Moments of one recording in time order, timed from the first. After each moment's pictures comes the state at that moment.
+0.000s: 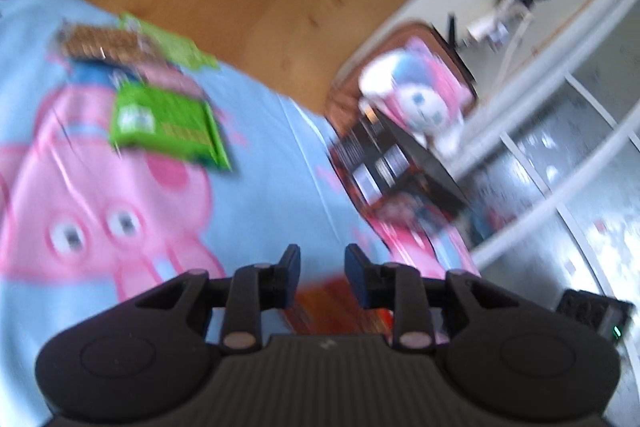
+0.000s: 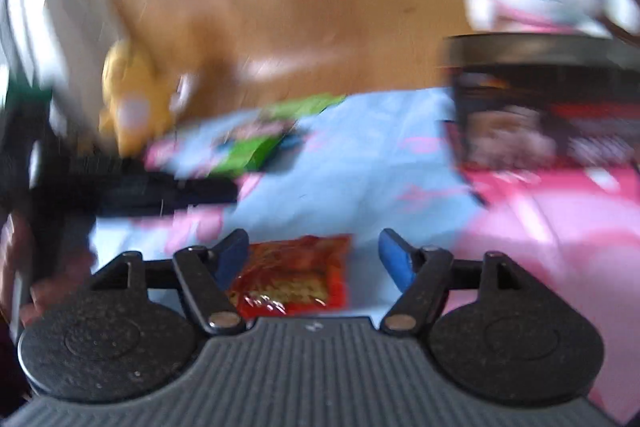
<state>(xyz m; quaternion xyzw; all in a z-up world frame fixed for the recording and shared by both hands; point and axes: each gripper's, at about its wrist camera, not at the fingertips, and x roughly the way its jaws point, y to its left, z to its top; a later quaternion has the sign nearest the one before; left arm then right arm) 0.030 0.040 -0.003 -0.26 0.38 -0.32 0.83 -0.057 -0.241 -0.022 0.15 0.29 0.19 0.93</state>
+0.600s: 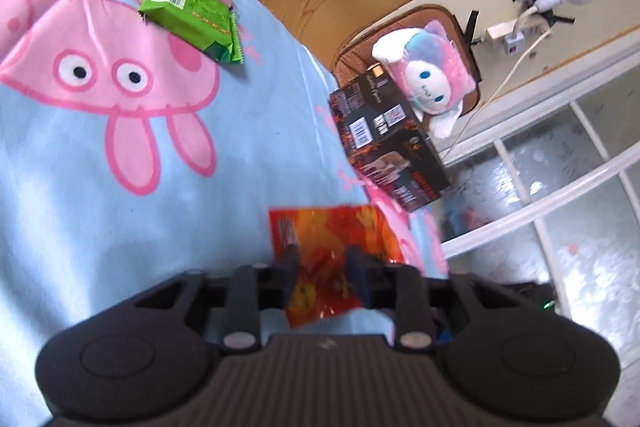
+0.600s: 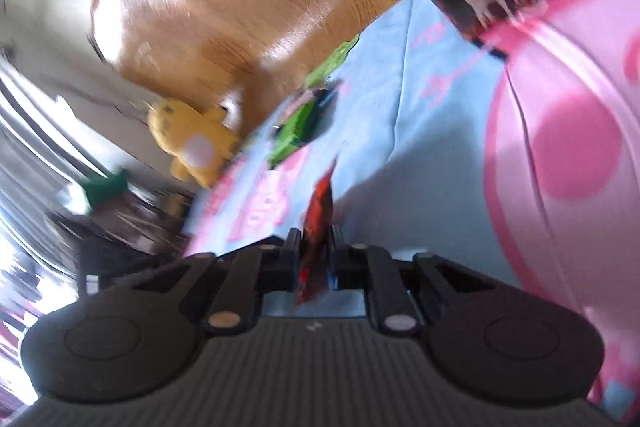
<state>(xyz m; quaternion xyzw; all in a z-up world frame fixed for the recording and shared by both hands) 0.006 0.039 -0.027 -0.36 0.42 -0.31 0.77 -0.050 -0.259 -0.056 0.40 0.37 0.29 0.79</state>
